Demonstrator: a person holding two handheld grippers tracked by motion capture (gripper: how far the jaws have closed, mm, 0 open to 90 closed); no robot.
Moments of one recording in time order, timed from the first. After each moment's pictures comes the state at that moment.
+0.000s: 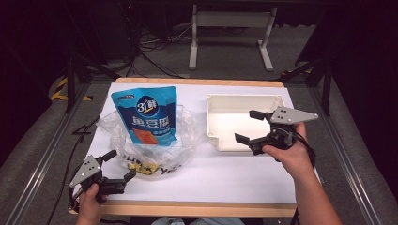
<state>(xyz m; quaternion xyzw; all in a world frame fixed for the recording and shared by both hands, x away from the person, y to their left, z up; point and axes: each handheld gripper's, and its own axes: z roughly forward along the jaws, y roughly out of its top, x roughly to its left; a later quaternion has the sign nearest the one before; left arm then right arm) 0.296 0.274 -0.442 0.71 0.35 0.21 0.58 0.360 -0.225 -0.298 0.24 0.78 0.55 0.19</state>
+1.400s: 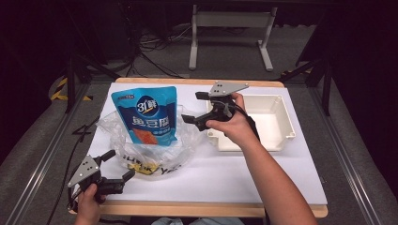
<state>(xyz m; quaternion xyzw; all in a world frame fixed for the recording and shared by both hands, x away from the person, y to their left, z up) 0.296 0.277 -0.441 0.70 0.35 0.21 0.58 0.438 -0.098 -0.295 0.19 0.79 0.57 0.12</state>
